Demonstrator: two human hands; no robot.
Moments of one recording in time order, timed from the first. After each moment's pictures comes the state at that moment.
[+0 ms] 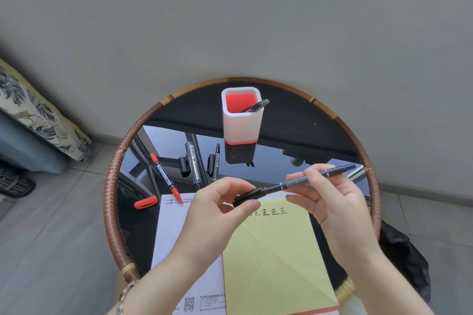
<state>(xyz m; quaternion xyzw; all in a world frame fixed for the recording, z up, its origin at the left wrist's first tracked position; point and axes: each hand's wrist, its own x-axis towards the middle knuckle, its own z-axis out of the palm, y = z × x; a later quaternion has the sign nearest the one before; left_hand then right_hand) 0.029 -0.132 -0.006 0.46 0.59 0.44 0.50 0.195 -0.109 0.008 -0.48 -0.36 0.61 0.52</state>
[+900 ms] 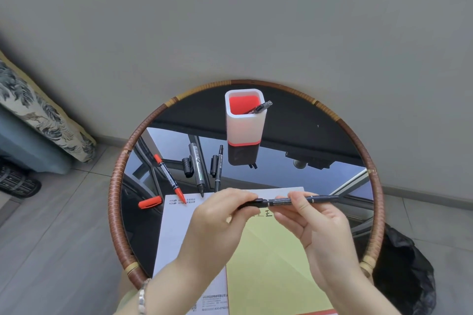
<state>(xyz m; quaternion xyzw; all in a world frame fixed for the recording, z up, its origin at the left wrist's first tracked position) 0.025 -0.136 -0.038 0.67 0.53 0.48 0.20 0.176 -0.130 -0.007 -0.50 -0.25 0.65 0.51</state>
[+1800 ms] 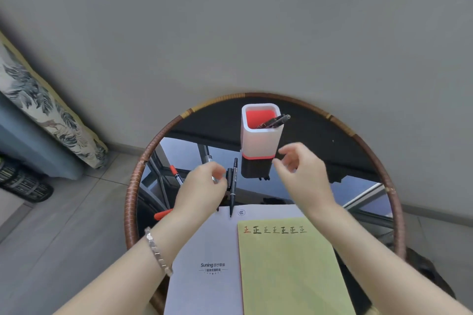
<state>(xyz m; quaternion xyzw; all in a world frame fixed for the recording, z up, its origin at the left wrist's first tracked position) -0.030 -0.068 -0.038 0.53 0.76 0.23 0.28 0.145 -0.030 -0.024 -0.59 -0.68 0.28 0.34</state>
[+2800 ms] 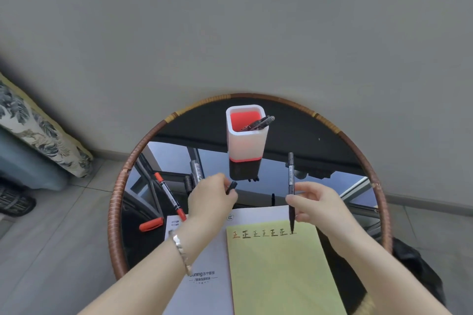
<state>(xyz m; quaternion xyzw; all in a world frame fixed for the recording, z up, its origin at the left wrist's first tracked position) 0.005 -0.052 -0.059 0.58 0.76 0.16 0.24 0.191 -0.064 -0.019 -0.63 -0.49 0.54 0.27</state>
